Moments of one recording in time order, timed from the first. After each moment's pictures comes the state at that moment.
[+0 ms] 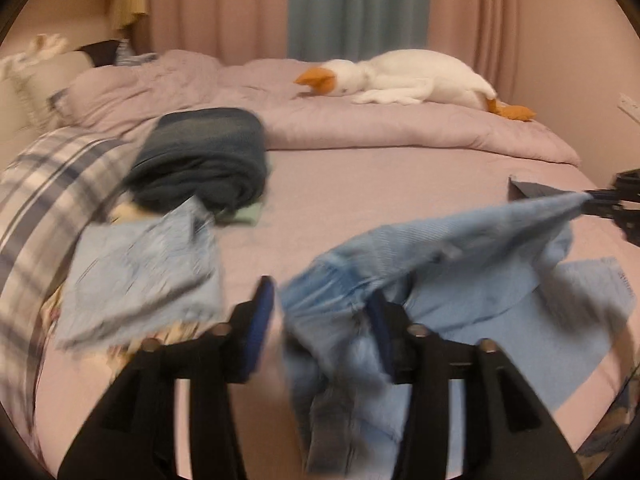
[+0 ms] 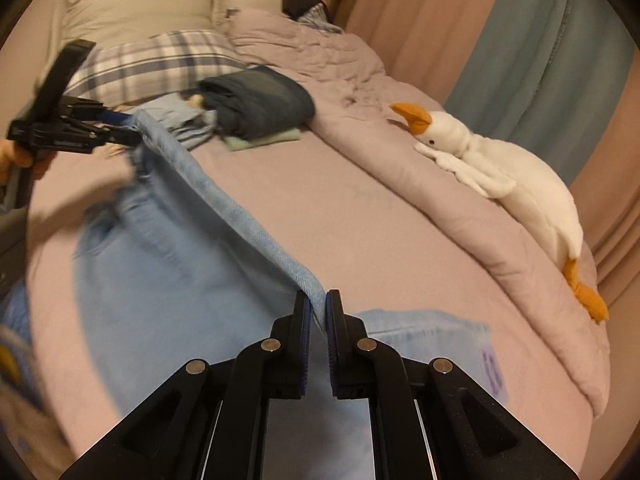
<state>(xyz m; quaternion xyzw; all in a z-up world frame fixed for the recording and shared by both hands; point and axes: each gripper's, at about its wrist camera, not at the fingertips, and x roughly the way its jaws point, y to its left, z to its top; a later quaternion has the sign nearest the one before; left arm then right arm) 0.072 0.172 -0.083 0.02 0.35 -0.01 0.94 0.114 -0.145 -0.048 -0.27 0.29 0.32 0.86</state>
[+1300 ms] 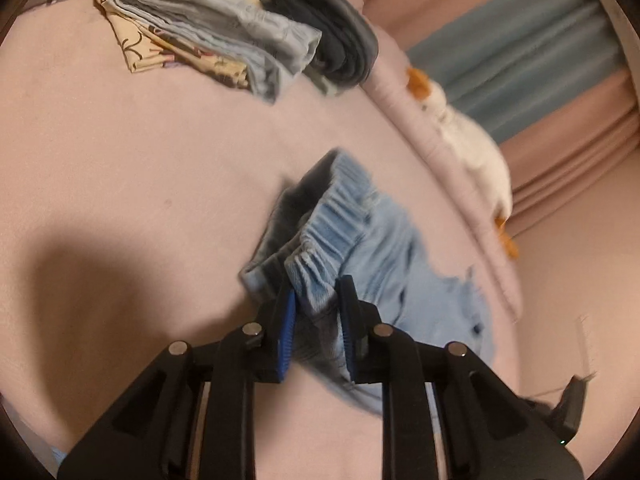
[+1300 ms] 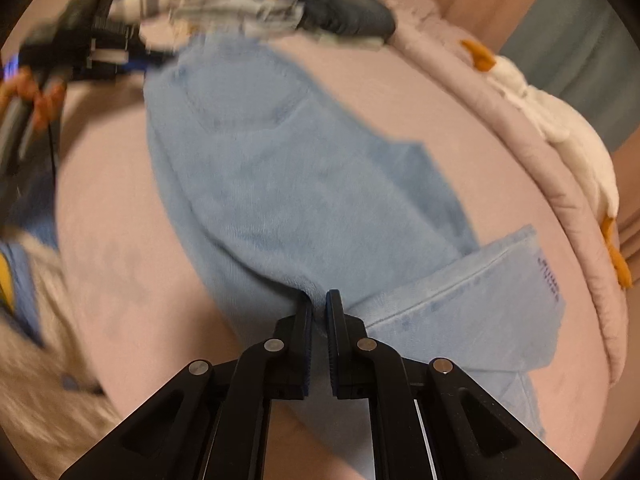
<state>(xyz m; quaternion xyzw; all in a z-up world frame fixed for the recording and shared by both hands) -0.015 0.212 -0.182 -0.38 0.36 0.02 0.85 0.031 -0.106 -0.168 -0.34 0.40 0.32 0.79</state>
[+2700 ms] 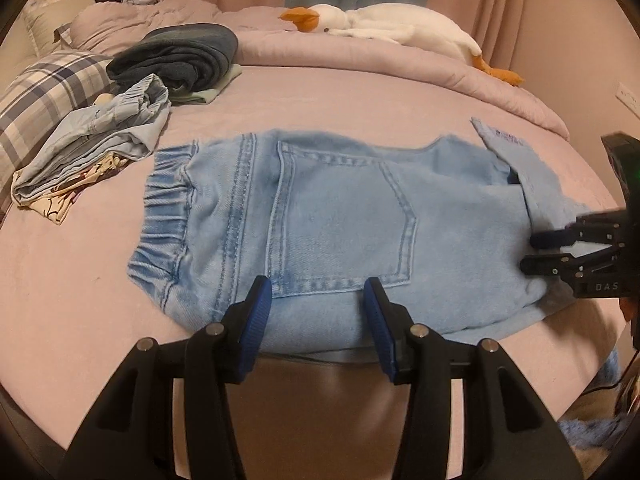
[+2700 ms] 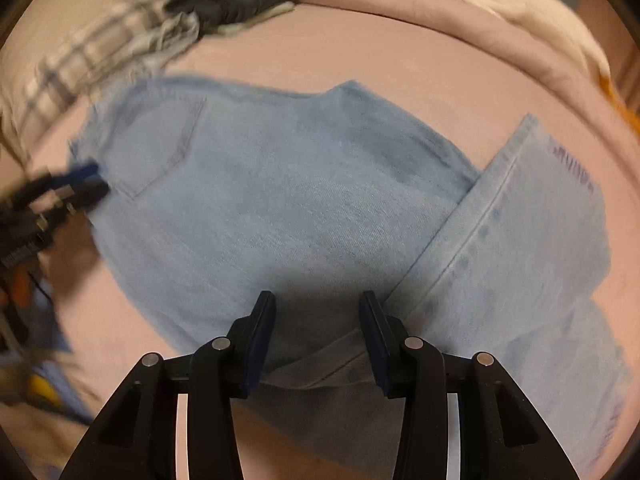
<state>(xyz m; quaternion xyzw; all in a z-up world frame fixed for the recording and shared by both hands) 0.011 0.106 -0.172 -0.03 0.41 -0.03 0.91 0.093 -0.141 -0.175 -0.11 0.51 0.28 0.80</state>
